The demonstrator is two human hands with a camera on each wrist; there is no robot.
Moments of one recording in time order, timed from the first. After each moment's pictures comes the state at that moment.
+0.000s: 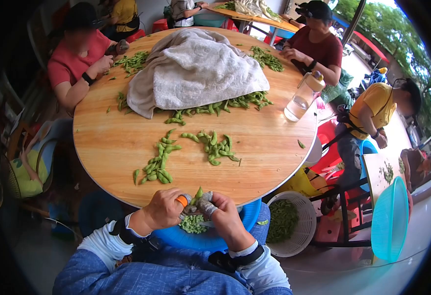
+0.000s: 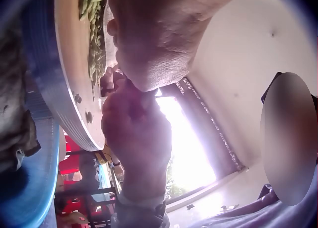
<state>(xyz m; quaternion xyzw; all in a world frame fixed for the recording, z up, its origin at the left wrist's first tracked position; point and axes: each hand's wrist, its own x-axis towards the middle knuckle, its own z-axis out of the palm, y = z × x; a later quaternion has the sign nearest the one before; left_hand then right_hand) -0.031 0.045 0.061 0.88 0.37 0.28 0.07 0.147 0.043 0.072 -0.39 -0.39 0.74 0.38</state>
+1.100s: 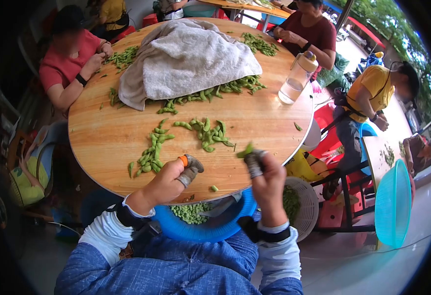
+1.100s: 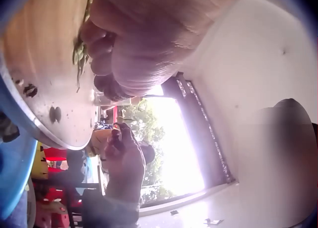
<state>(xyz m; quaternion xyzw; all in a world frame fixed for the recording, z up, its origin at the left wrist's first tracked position) -0.004 0.080 0.076 0.72 0.42 0.36 0.43 0.211 0.082 0.086 -0.47 -0.56 0.36 0.57</state>
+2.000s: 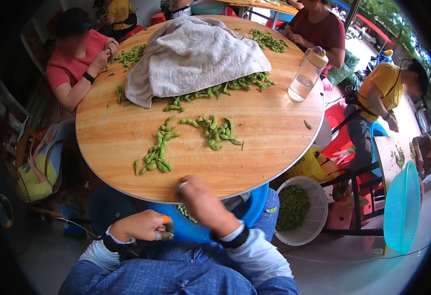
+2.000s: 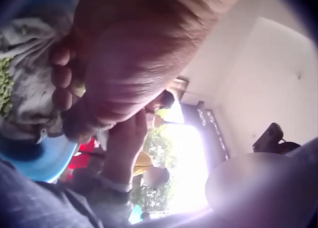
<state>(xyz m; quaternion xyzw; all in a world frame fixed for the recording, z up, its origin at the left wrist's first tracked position) -0.073 -0.006 0.064 0.77 0.38 0.02 0.50 0.120 0.053 0.031 -0.29 -0.83 0.30 0.38</state>
